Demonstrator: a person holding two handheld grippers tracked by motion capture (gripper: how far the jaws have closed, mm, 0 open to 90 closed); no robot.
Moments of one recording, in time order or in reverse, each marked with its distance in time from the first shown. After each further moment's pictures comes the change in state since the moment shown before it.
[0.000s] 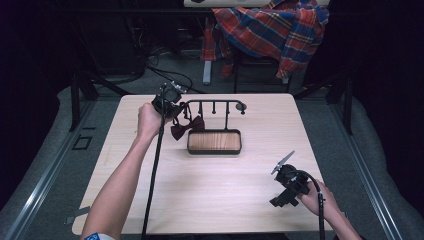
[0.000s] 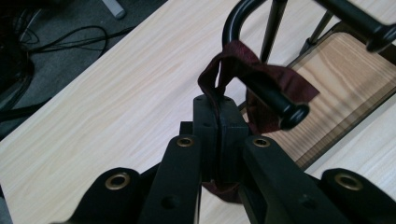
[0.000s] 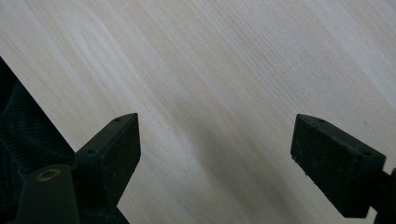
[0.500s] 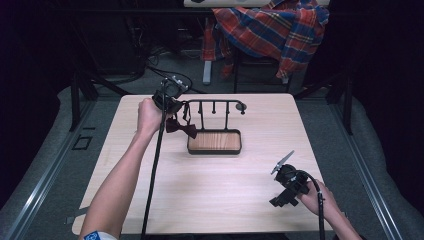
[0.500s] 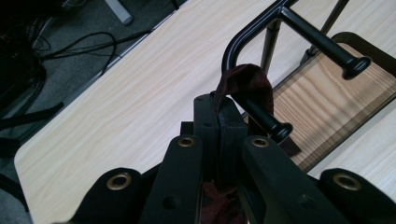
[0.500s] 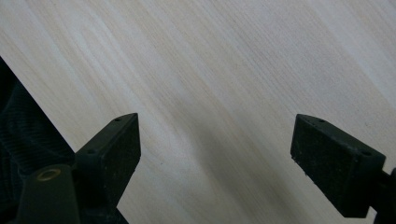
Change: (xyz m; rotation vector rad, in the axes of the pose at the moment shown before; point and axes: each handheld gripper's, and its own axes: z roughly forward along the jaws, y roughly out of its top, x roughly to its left) left arm -0.001 0.013 -0.014 -0.007 0.027 0.017; right arm 0.000 0.001 0.001 0.002 0.007 -0.004
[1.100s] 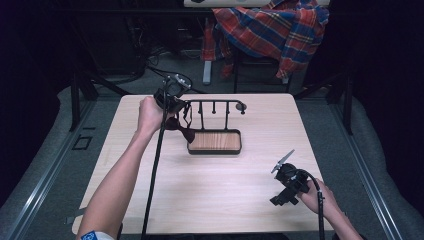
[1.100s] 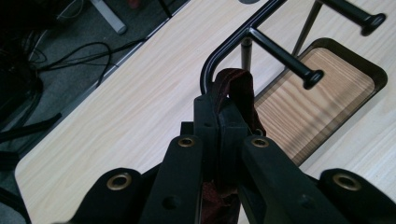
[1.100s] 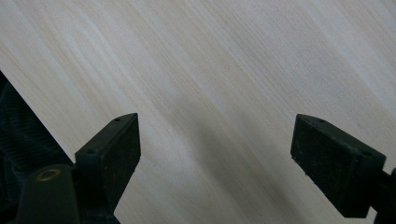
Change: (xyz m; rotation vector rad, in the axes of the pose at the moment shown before) left arm -0.007 0.006 -0.010 -0.019 -0.021 0.036; right arm -0.004 0.001 0.001 -0.002 -0.004 0.012
